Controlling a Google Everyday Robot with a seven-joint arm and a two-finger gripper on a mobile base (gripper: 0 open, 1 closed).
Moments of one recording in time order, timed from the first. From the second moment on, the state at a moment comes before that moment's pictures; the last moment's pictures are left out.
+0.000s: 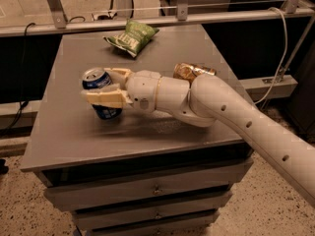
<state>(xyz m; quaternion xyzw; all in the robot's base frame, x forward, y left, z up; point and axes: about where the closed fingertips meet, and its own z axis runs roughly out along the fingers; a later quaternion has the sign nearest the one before) 0.544 0.125 0.912 -0.42 0.54 0.44 0.58</state>
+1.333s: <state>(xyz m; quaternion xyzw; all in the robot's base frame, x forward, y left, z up) 0.525 0.091 0.888 -0.41 0.55 0.45 0.57</state>
